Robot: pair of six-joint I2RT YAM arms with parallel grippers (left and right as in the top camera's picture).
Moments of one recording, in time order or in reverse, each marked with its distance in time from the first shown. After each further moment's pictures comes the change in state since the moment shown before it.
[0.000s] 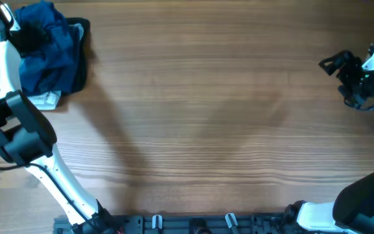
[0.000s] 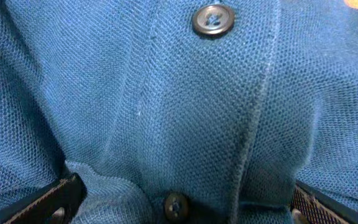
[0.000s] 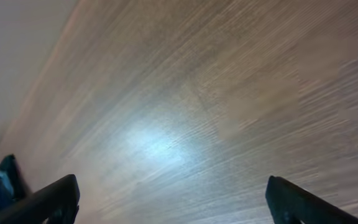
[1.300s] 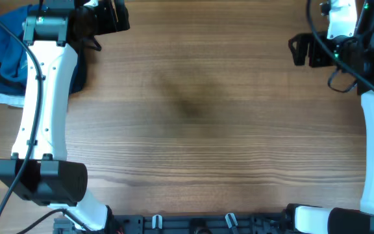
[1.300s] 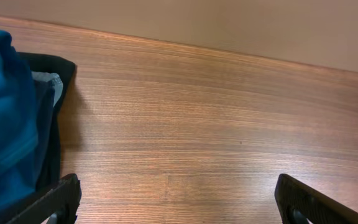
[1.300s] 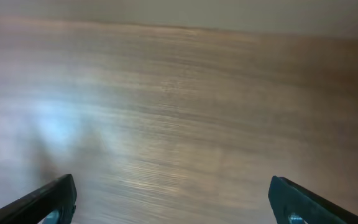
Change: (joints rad) left arm -0.497 -0.487 -0.043 -0.360 0.029 -0.049; right arm 0.356 -0.095 0.279 -0.075 0.209 -0.454
